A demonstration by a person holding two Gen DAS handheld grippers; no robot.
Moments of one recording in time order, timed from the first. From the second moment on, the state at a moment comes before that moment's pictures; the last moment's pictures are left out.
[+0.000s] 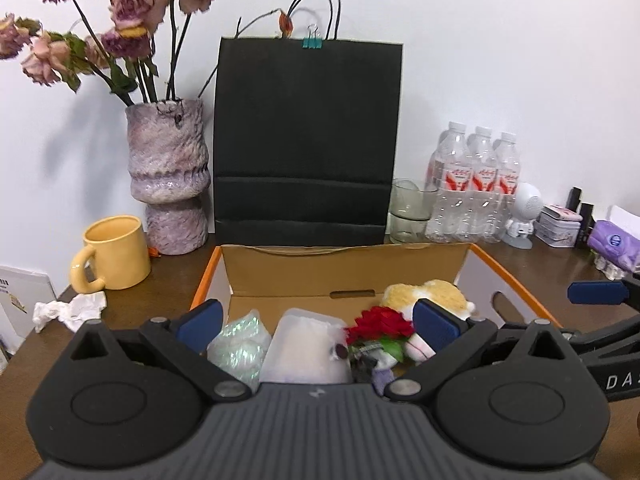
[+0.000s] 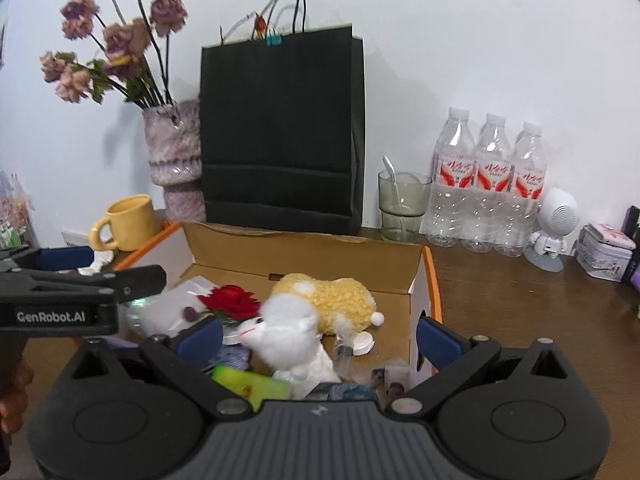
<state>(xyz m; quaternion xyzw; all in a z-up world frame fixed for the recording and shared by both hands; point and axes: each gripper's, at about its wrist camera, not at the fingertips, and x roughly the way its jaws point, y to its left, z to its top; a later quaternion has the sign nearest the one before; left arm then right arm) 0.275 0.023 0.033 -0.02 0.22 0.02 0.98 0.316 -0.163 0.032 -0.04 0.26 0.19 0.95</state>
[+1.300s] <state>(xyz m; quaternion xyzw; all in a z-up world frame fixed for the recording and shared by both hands) 0.091 -0.019 0.057 0.00 0.23 0.05 0.97 0.117 -0.194 0.059 -0.02 0.25 0.16 0.95</state>
